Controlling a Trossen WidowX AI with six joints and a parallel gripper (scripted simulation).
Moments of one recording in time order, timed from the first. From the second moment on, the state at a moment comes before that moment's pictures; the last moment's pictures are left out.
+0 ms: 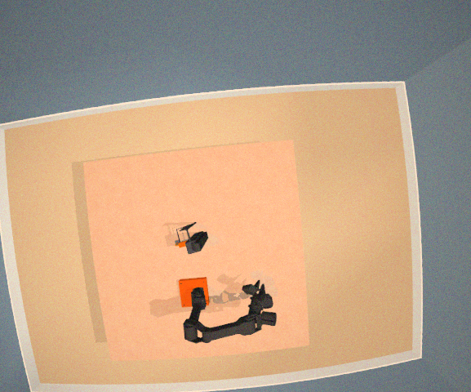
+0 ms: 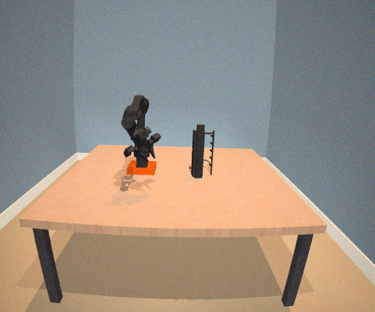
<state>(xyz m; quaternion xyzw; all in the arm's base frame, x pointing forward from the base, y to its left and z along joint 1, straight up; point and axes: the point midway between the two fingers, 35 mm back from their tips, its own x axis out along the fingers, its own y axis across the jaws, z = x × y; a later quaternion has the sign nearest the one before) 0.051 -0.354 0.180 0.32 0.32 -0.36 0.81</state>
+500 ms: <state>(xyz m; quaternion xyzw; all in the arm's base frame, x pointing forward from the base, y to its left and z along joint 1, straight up) 0.153 -0.364 0.236 0.13 0.33 -0.37 0.86</state>
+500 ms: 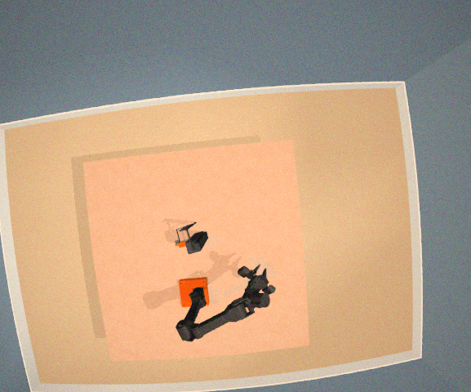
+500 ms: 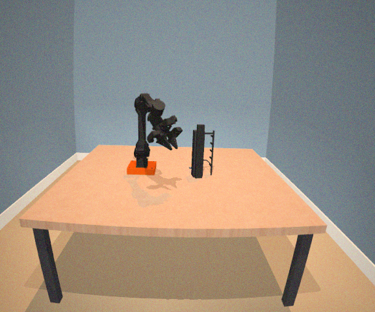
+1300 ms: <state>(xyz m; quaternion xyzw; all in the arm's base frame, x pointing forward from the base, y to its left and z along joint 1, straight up) 0.345 -0.226 0.343 -0.15 0.23 -0.19 0.94</state>
